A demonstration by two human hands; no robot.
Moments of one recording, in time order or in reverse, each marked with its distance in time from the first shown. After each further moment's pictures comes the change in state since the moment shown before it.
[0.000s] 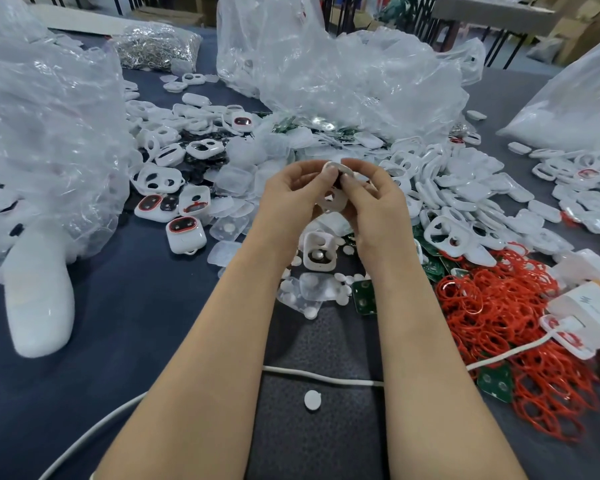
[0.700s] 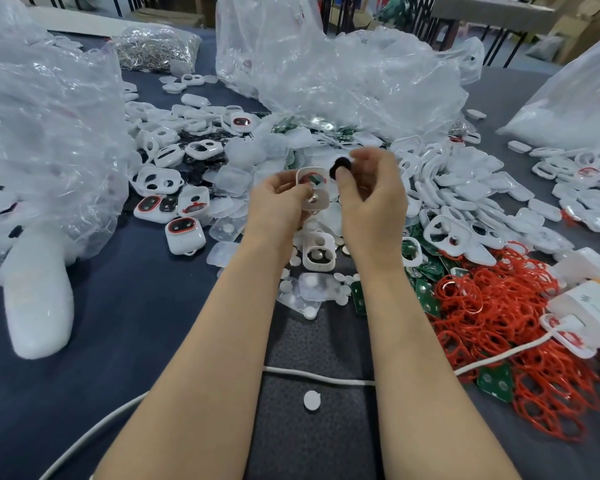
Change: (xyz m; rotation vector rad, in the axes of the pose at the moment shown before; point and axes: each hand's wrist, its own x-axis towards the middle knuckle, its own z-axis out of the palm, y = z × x) left_hand 0.008 -0.004 -0.002 -0.103 0.225 -0.171; right_hand -0.006 0.002 0.009 -0.433 0.167 -0.457
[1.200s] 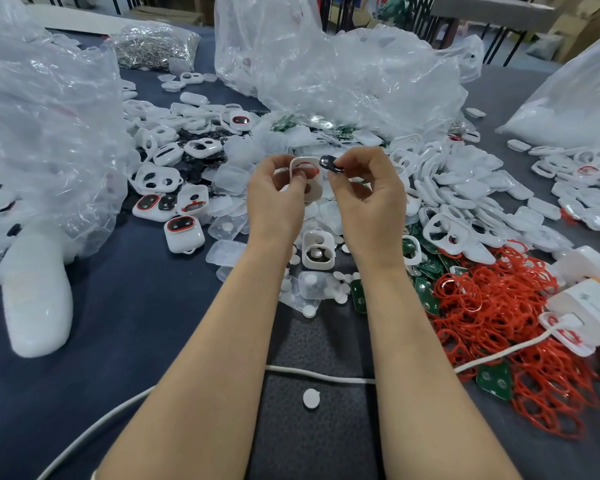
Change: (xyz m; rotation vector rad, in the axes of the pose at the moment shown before) left_hand -0.005 -0.003 0.001 0.194 0.084 0.299; right_hand 0.001 0.002 -0.001 0.088 -0.038 -0.041
